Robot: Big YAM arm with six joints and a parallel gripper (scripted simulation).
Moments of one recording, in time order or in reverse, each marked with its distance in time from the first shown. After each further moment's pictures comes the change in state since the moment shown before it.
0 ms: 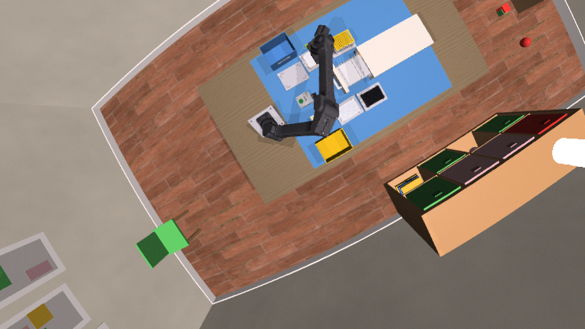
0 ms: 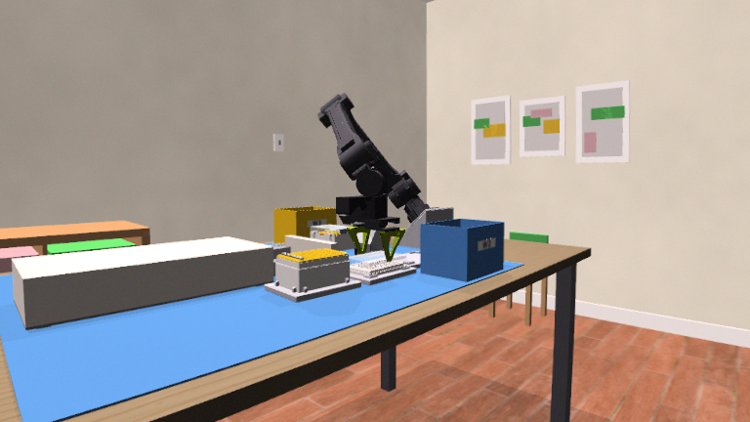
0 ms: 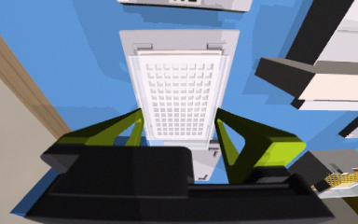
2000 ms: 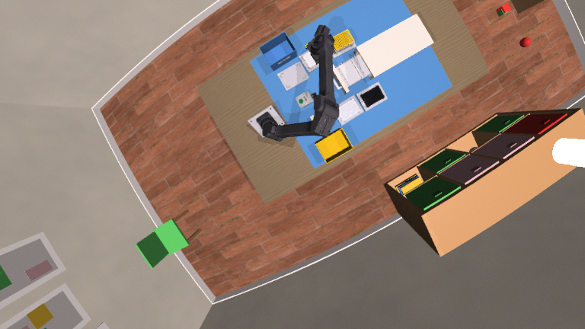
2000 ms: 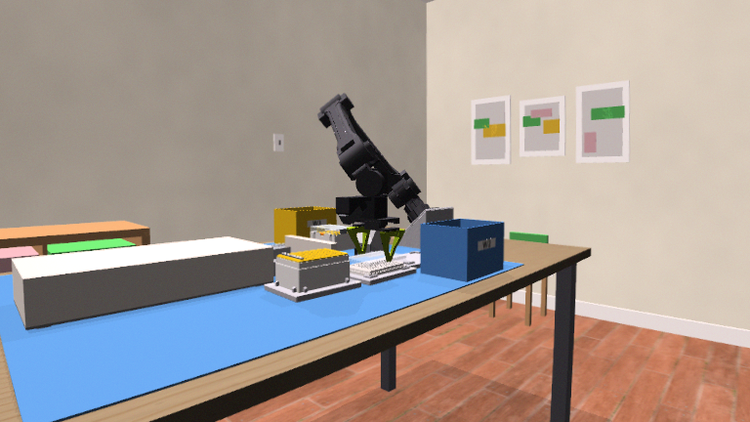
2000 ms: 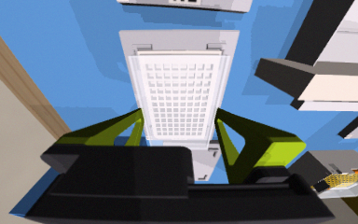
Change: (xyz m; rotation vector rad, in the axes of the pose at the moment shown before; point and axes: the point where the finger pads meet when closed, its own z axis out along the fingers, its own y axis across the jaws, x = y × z) arm 0.000 0.000 0.000 0.001 0.000 -0.003
